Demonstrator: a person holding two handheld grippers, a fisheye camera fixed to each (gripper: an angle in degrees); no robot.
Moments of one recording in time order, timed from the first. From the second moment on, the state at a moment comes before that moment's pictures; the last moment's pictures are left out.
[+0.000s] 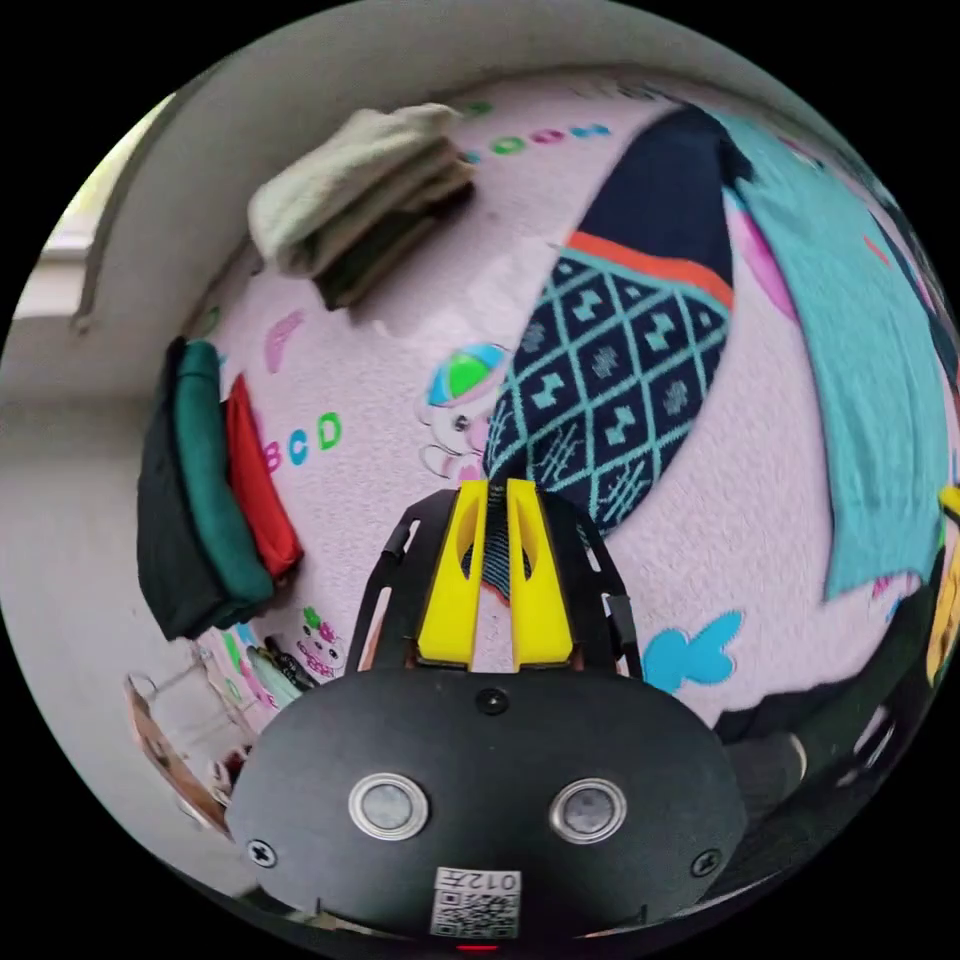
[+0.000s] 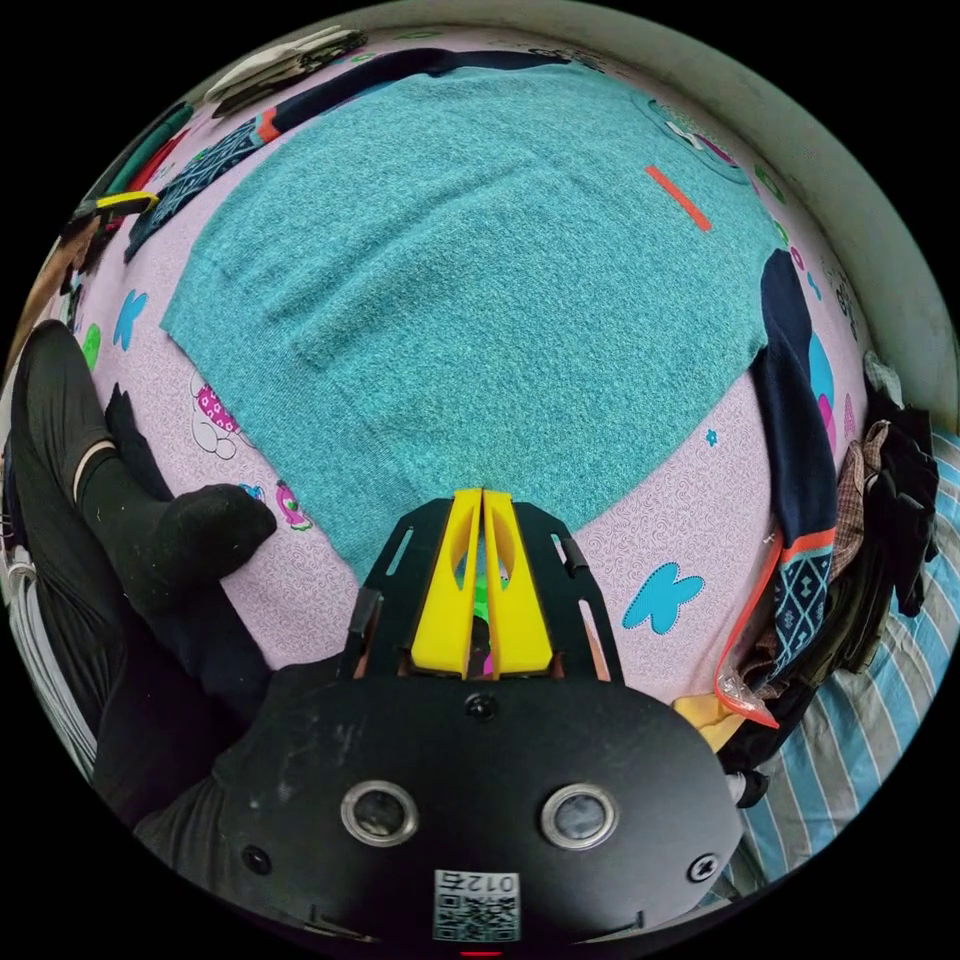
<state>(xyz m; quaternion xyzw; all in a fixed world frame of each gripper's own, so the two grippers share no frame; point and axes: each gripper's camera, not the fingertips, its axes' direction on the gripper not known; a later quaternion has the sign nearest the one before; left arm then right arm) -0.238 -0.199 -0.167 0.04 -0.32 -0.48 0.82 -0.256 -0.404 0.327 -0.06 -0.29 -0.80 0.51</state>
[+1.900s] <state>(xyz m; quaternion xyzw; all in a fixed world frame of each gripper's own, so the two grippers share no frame) 0.104 -0.209 -0.407 0.23 -0.27 -0.08 0.93 0.065 -0.665 0.126 0.05 -0.41 -0.70 0.59</state>
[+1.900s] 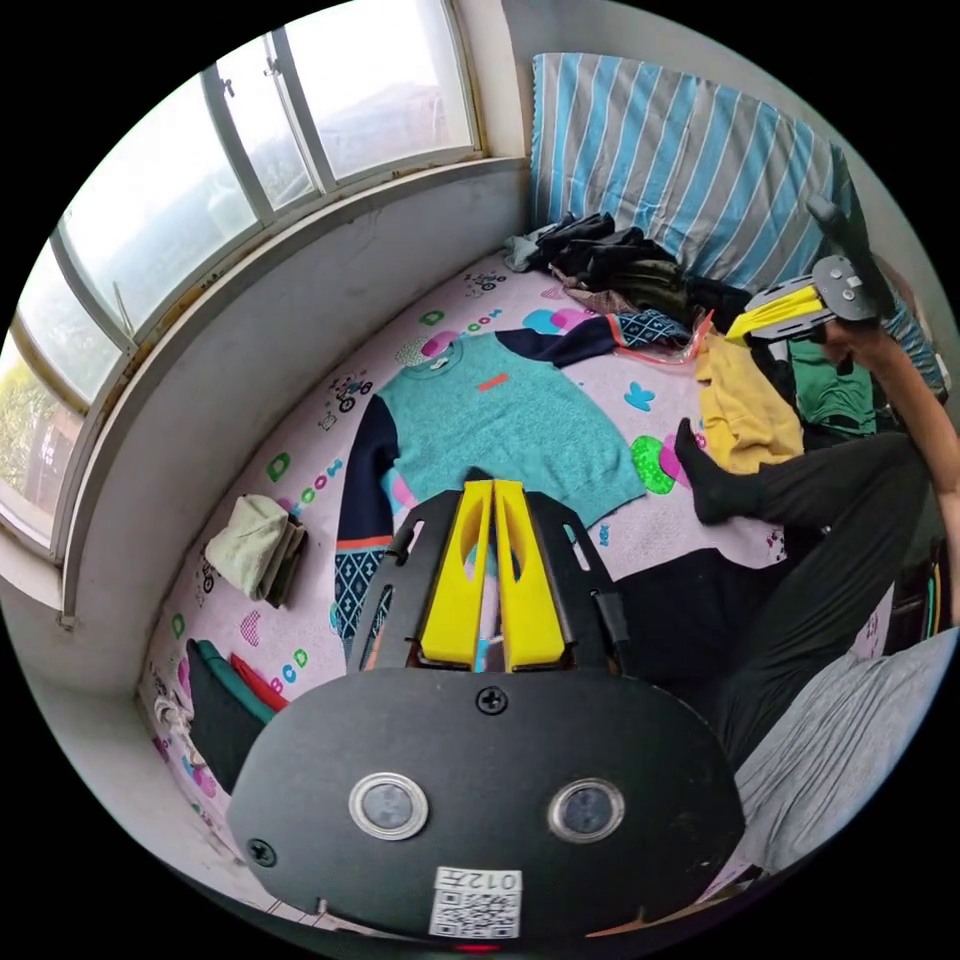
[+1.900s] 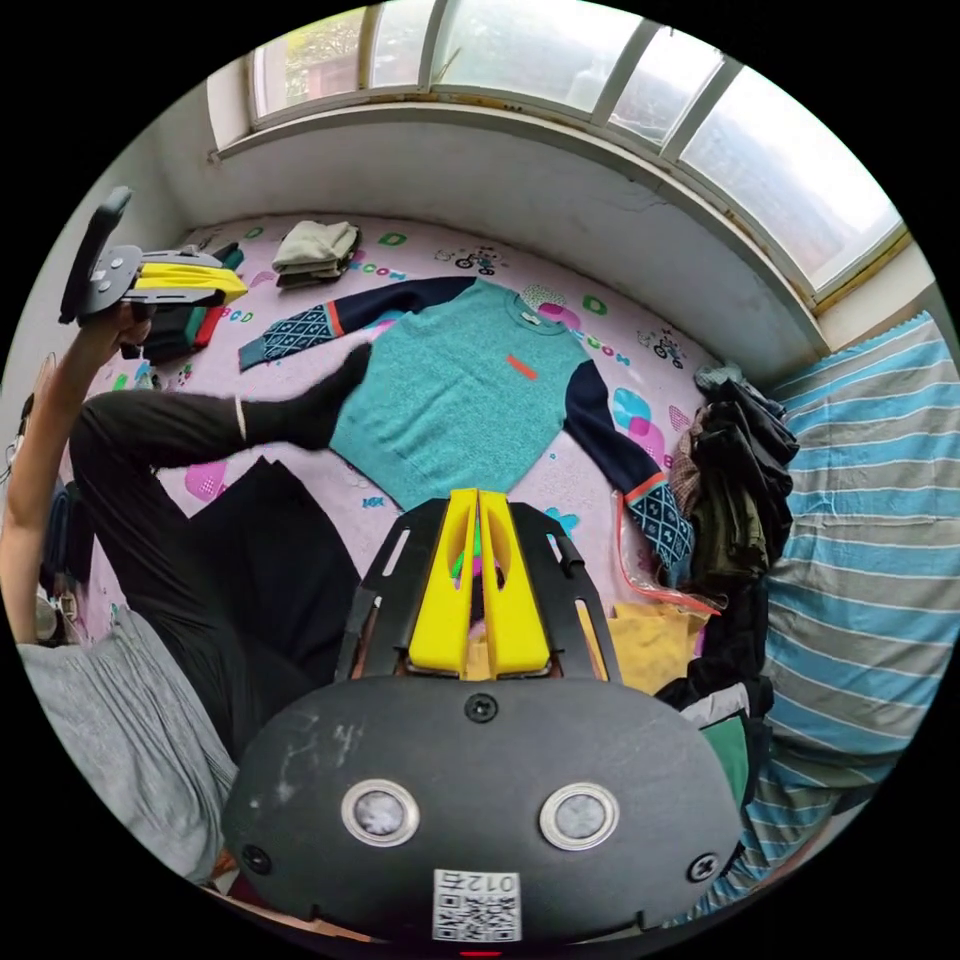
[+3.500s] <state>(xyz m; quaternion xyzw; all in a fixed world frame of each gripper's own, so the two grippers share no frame) -0.069 -0.328 -0.129 0.03 -0.13 -0.18 0.97 -0.168 -0.489 0.383 -0.21 -0.34 -0.76 0.52</state>
